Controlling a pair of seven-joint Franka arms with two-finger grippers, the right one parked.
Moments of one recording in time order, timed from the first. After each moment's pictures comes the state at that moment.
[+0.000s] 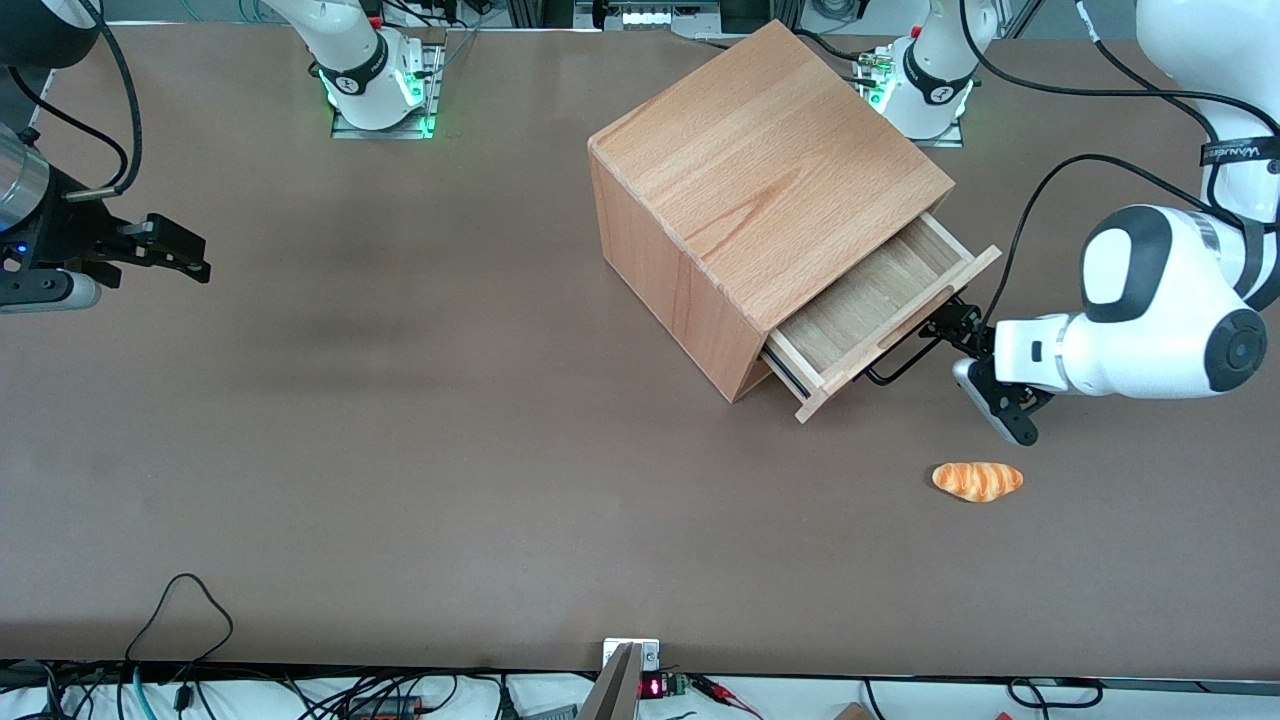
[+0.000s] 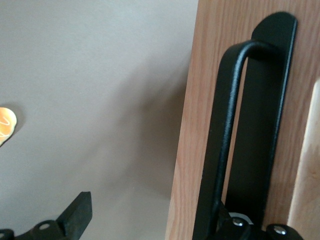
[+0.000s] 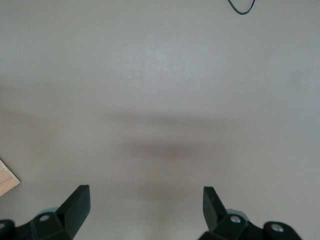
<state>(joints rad) 0.14 0.43 -0.21 -1.62 -0.25 1.76 0.73</state>
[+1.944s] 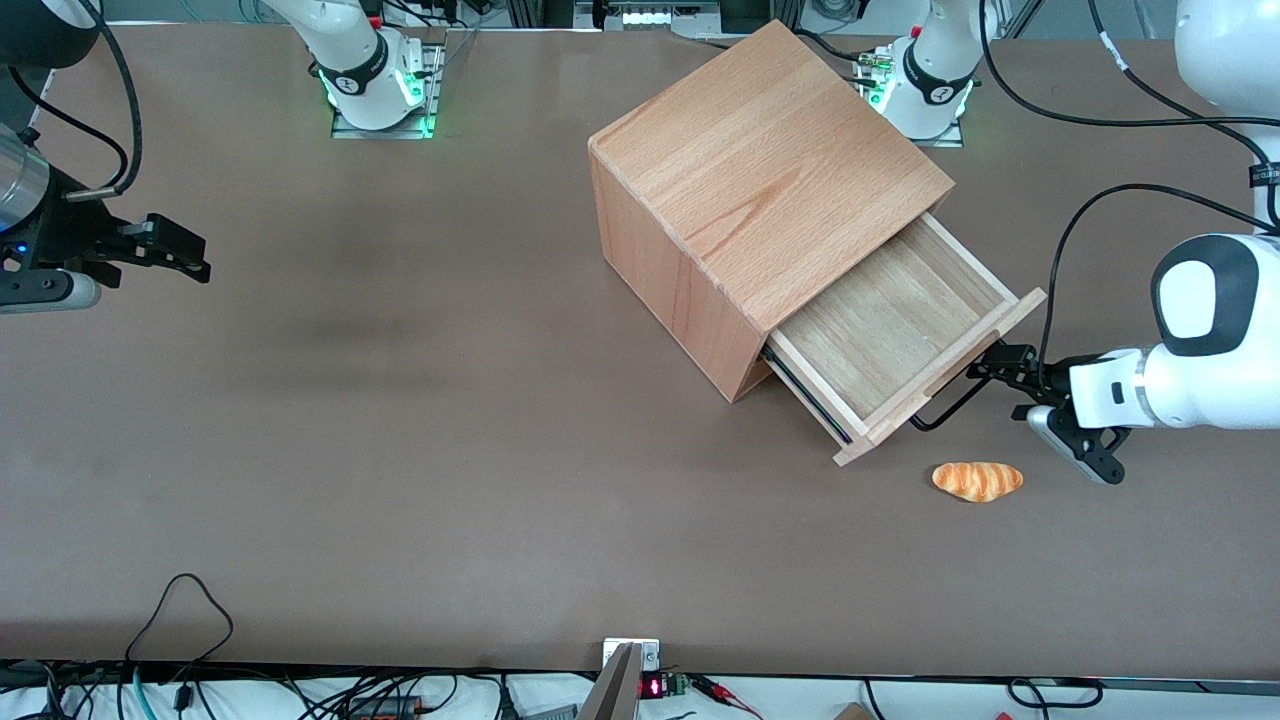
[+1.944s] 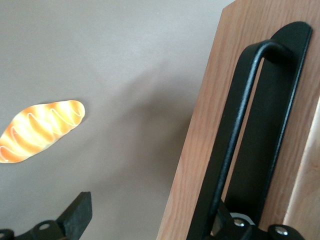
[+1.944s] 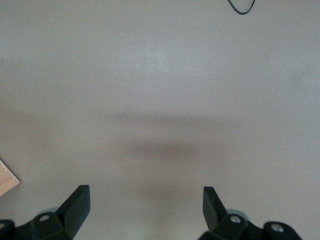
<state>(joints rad) 0.18 0.51 -0.16 -1.47 -0.26 1.75 0.67</state>
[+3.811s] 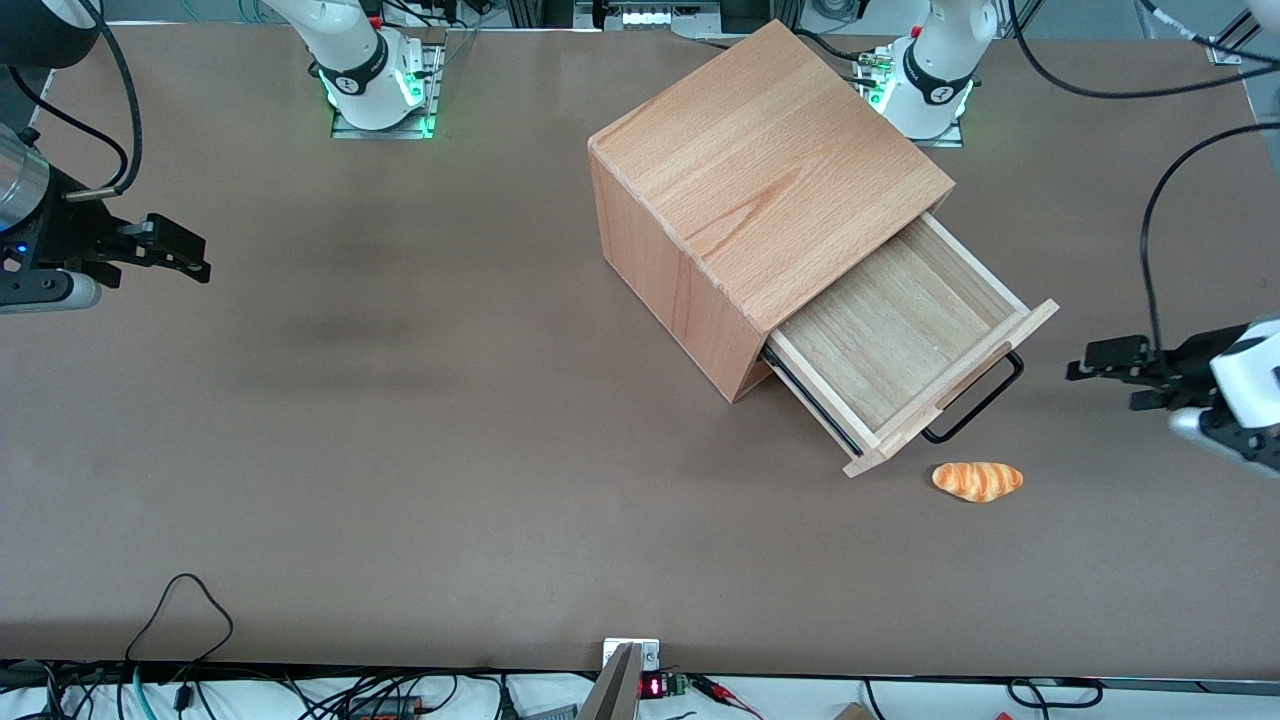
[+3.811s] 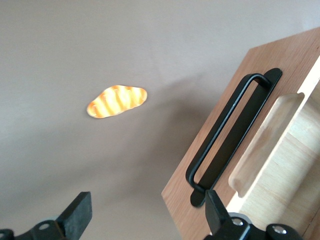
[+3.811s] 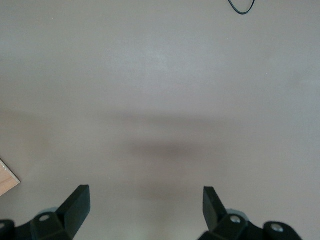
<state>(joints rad) 0.21 0.44 -0.11 -1.24 -0.15 1.56 0.40</state>
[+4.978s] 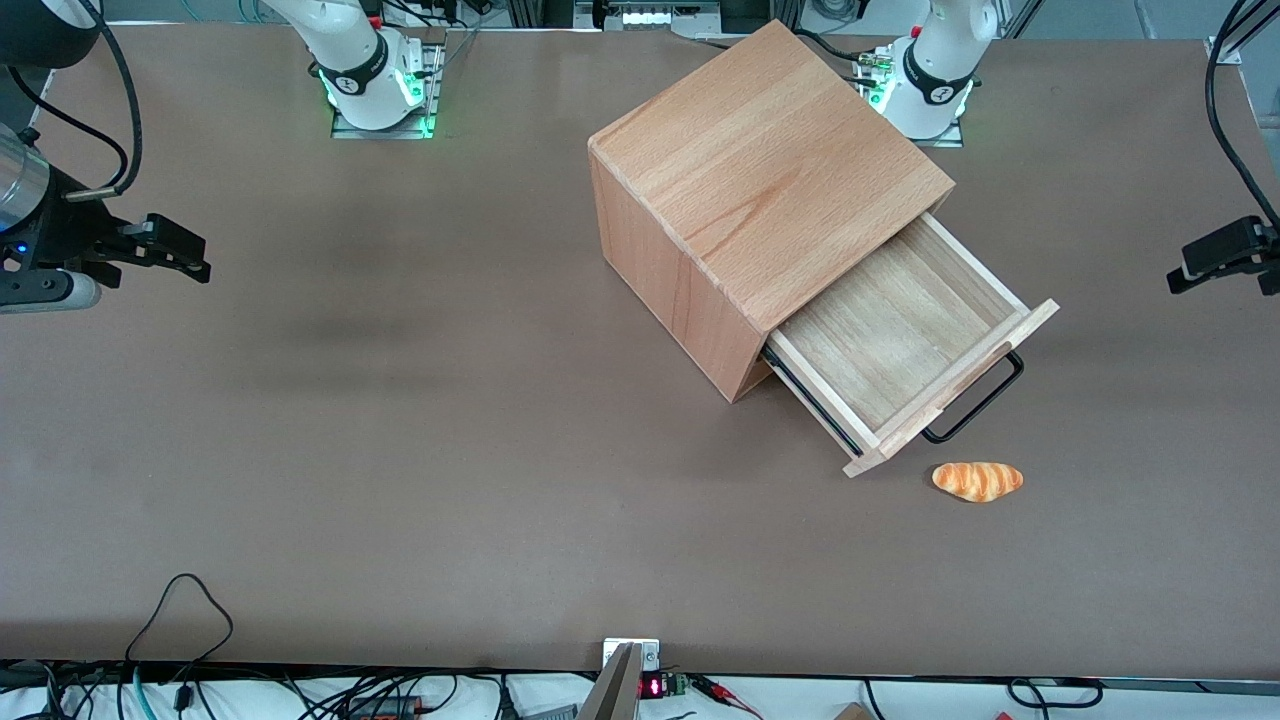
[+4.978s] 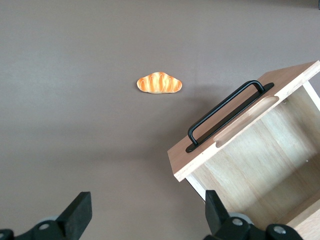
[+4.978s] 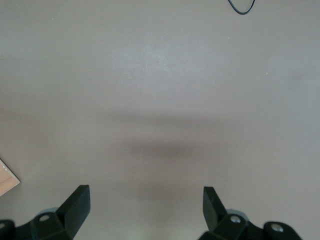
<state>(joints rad) 0.21 0.17 -0.12 -1.31 -0.04 1.47 0.05</state>
